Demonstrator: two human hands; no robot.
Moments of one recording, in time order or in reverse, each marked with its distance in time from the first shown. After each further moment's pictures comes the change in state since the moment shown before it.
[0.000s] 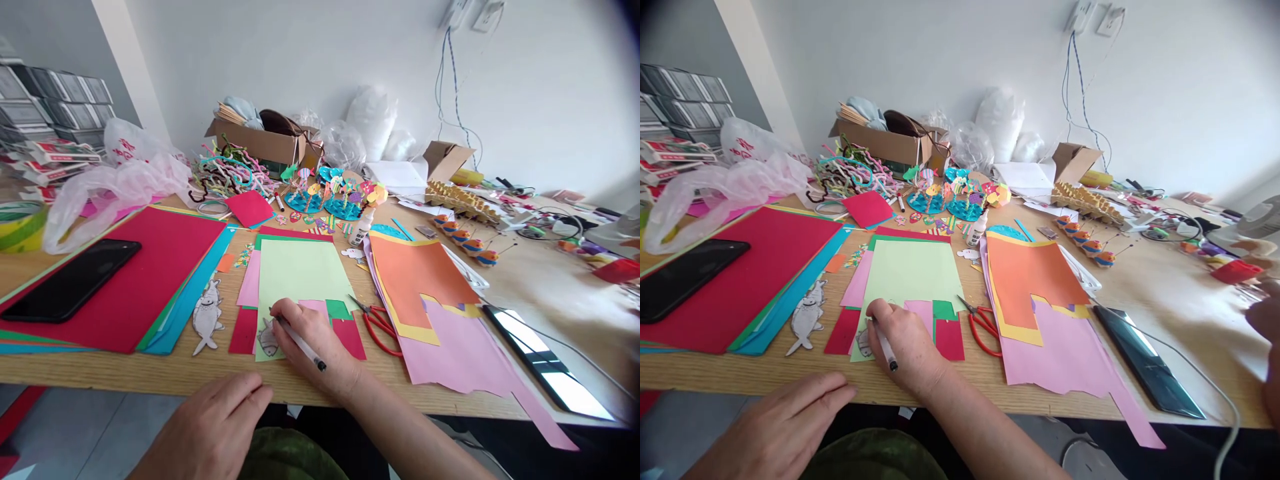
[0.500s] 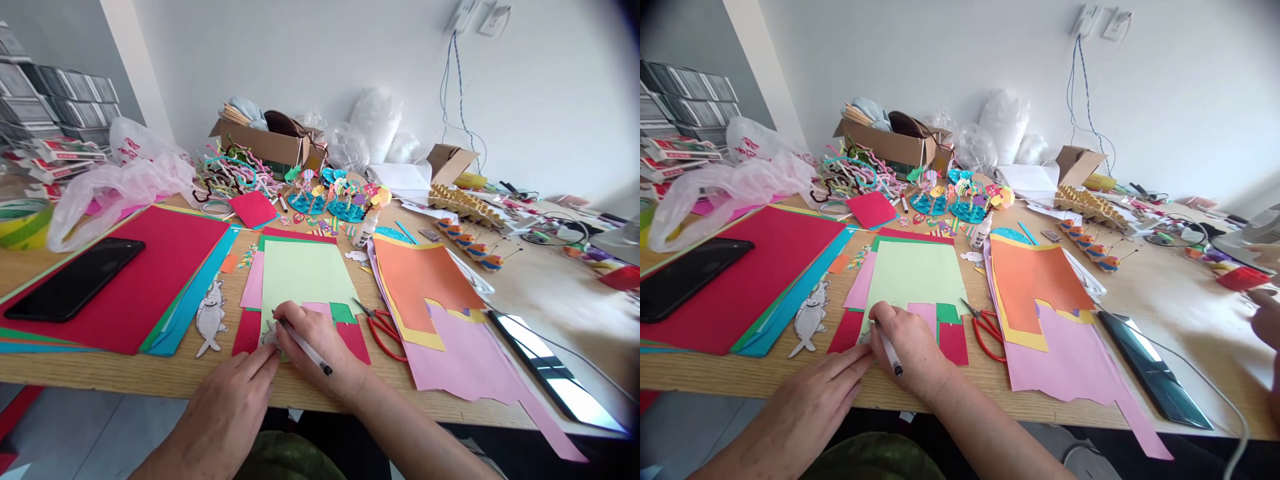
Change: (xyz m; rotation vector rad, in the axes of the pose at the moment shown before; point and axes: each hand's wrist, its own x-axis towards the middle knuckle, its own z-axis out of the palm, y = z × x) left_hand 0.004 -0.009 0.041 0.119 -0.132 -0.103; right_hand 0.003 -0.002 -0.003 -0.093 -0.052 -0.005
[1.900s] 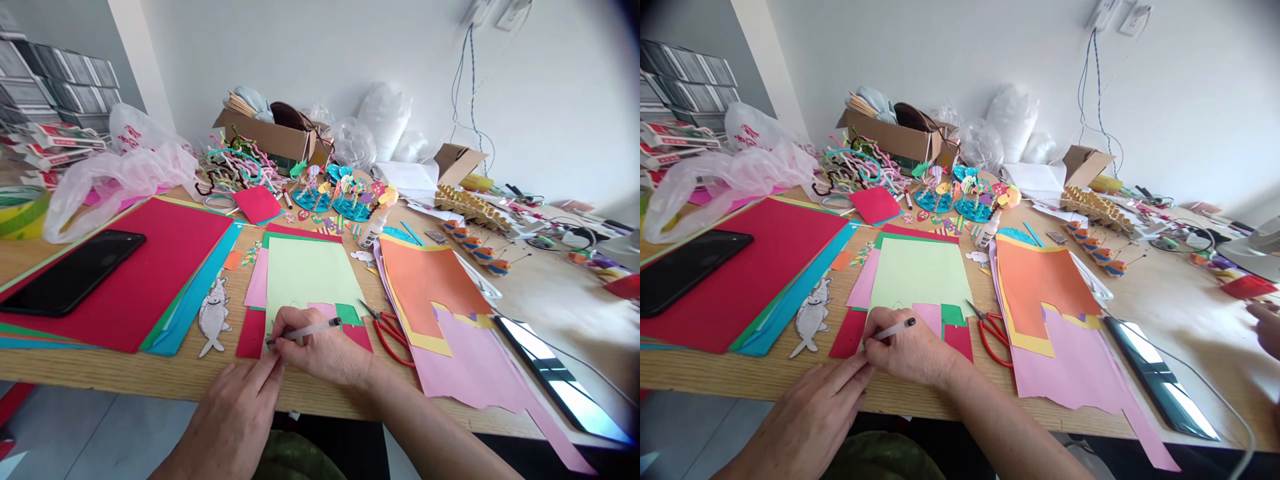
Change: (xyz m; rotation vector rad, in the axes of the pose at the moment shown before) left_hand -0.008 0.007 0.003 -0.014 0.061 -0.003; right_hand 0.016 -0.004 -0.012 0.456 -0.259 0.095
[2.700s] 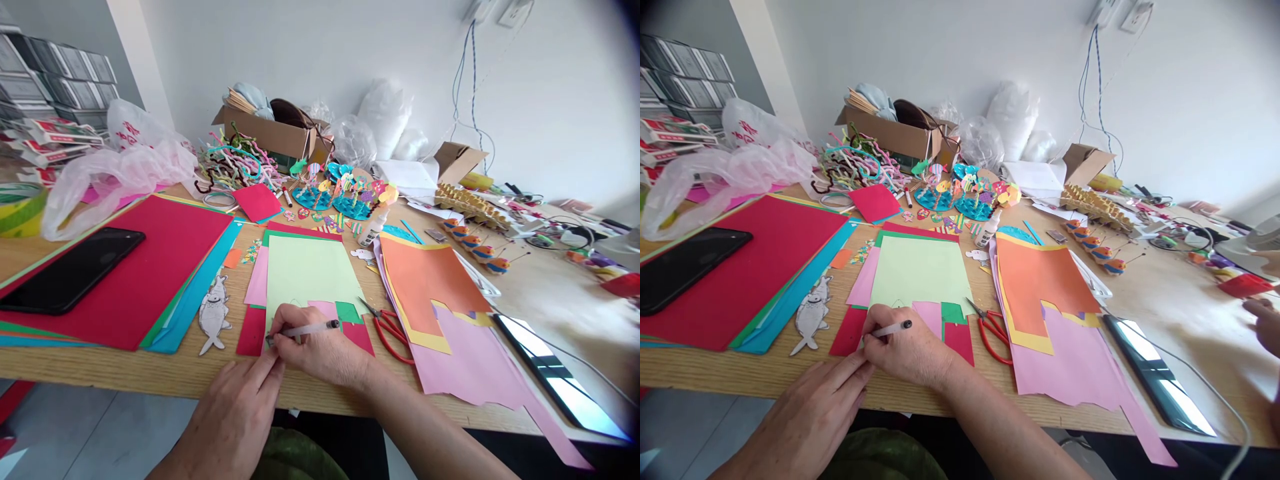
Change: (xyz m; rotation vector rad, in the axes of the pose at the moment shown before) left_hand 0.003 0.002 -0.001 -0.012 0.017 -0.039; right_hand 0.001 0.002 0.005 -0.064 0.040 0.009
